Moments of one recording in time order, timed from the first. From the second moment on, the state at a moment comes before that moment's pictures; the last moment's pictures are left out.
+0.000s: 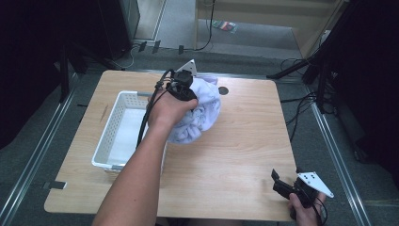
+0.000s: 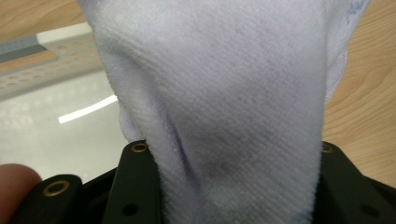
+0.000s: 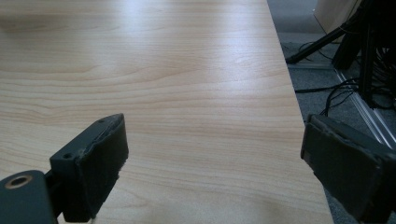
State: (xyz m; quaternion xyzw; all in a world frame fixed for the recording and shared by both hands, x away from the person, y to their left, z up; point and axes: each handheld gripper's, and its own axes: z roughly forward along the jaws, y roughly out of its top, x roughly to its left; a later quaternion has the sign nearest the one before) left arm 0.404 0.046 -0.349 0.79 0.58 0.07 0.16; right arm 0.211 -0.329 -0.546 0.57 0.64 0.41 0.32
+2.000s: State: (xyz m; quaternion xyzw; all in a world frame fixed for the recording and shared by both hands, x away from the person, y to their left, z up) left arm 0.403 0.039 -0.402 0.80 0.58 0.05 0.14; right arm 0.211 -0.329 -0.546 0.57 0.64 0.41 0.32
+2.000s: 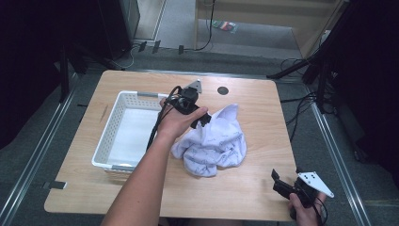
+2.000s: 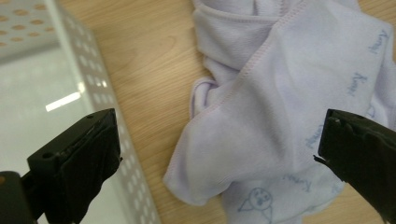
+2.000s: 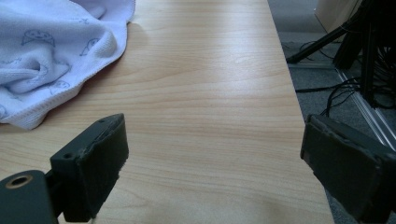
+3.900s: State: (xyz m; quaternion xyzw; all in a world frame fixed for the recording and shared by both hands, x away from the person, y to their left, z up) left arm 0.340 0.261 -0.396 0.74 0.64 0.08 0.18; right arm 0.211 -0.330 -0.546 0.57 0.64 0.41 0.32
